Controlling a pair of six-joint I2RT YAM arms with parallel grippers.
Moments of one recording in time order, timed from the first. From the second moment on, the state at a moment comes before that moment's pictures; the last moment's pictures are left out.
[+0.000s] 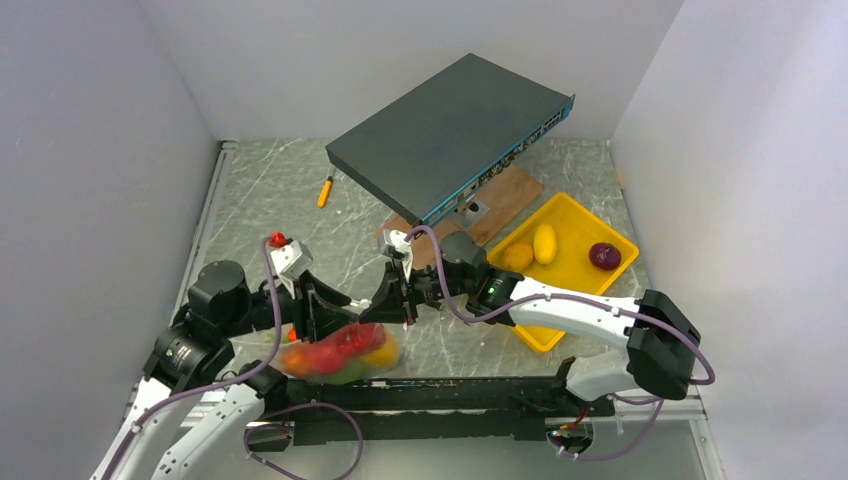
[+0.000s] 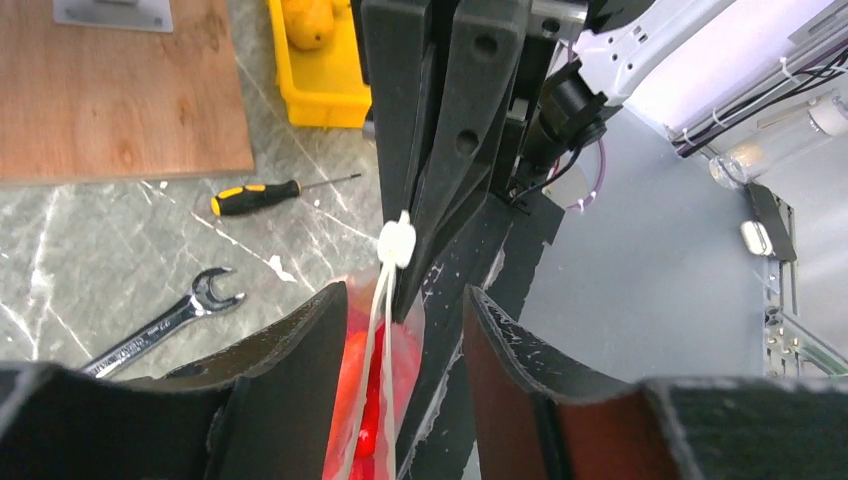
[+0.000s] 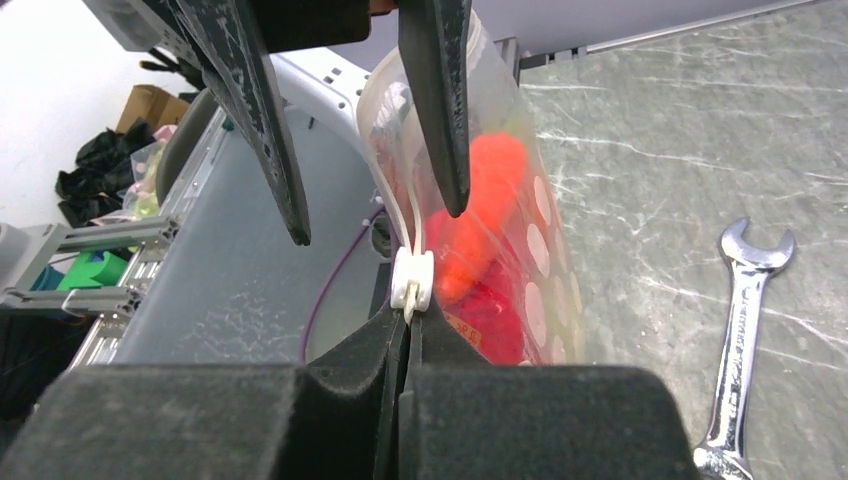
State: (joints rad) left arm -0.51 0.46 0.83 -0.66 0.67 -0.23; right arm 1.03 1.35 0.86 0.40 -0.74 0.30
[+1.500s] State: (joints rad) left arm -0.51 0.61 0.85 -0.59 0.74 -0.26; right arm 1.03 1.35 0.82 0.49 -0.73 0.36
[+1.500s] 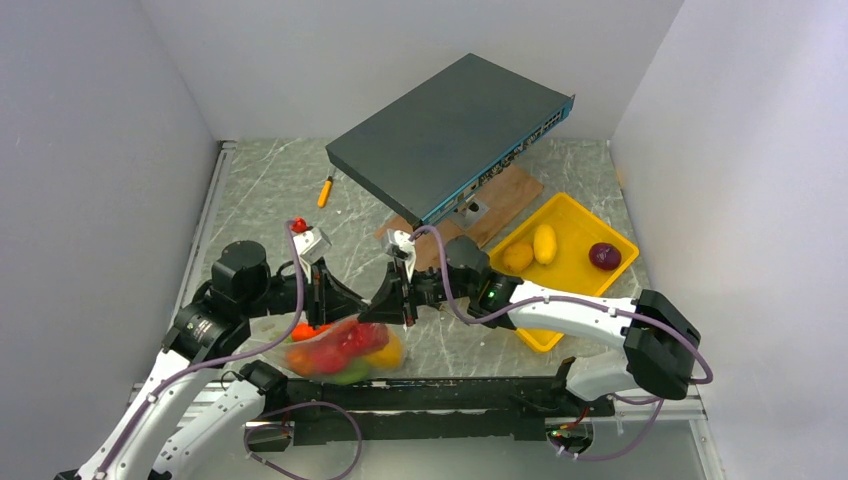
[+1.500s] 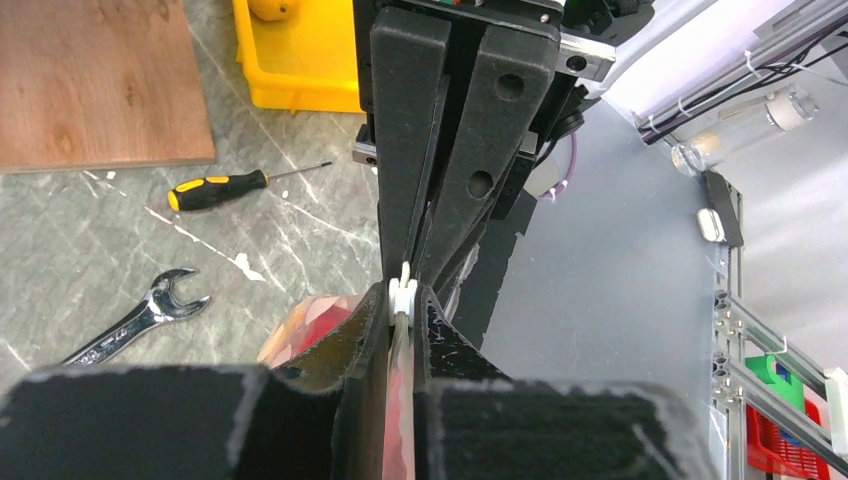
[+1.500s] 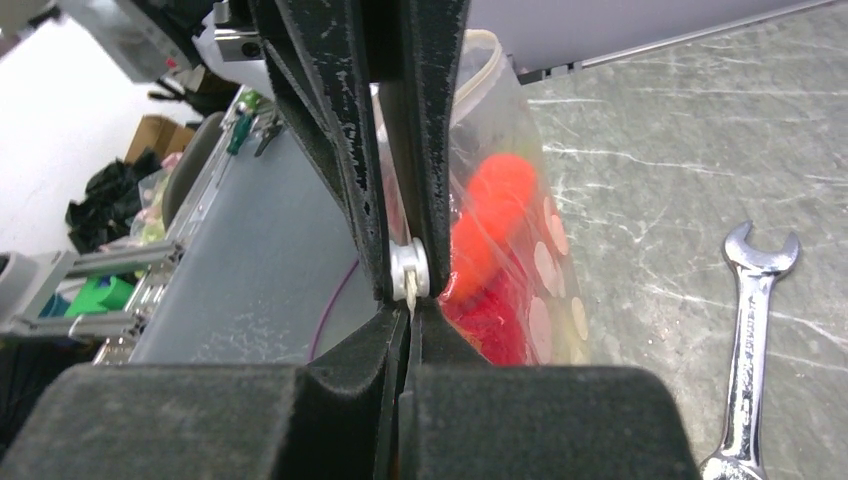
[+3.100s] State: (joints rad) left arm -0.51 0.45 0.82 -0.80 0.52 -0.29; right arm 0.79 0.81 0.37 0.43 -0.33 0.64
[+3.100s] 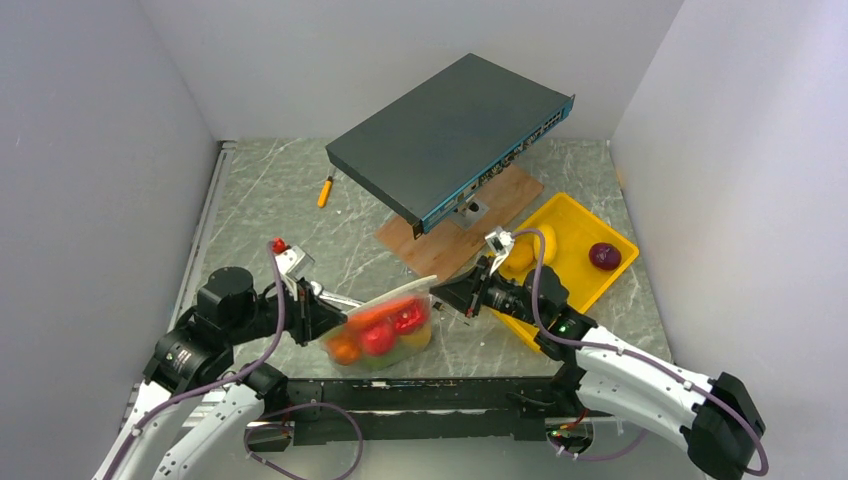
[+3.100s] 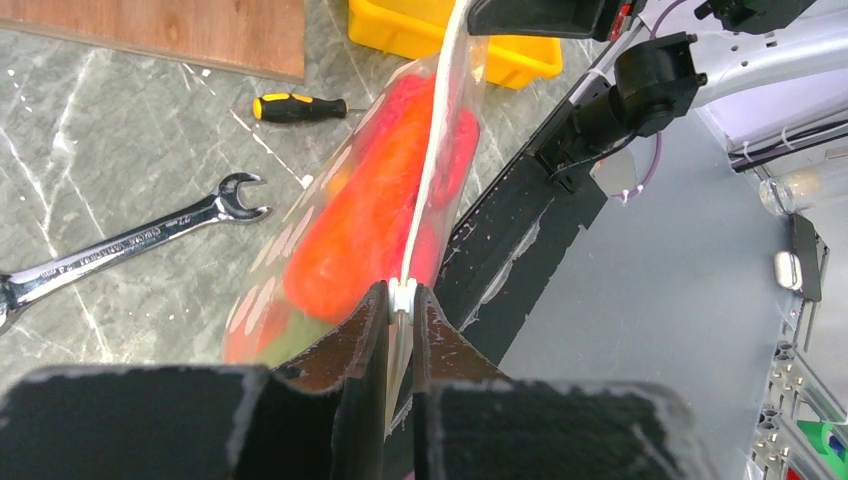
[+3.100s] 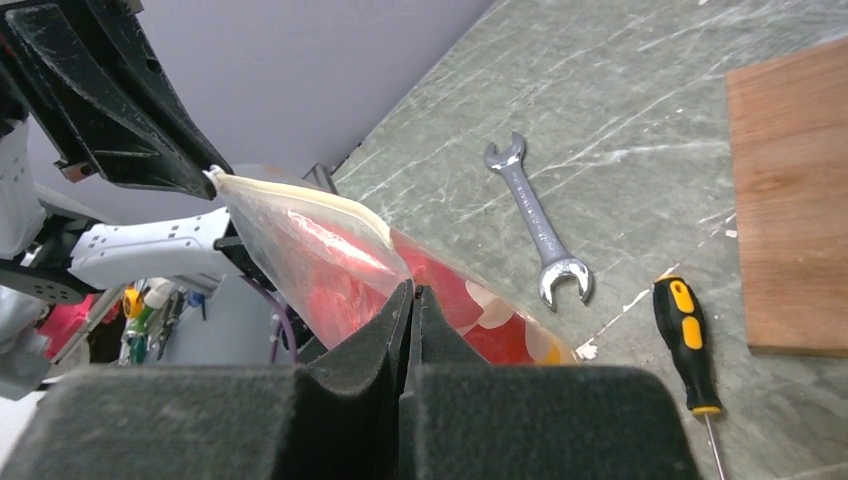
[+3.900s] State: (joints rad) left arm -0.51 0.38 0.82 -0.84 0.59 -0.25; right arm 1.16 1.05 1.04 -0.17 -0.36 0.05
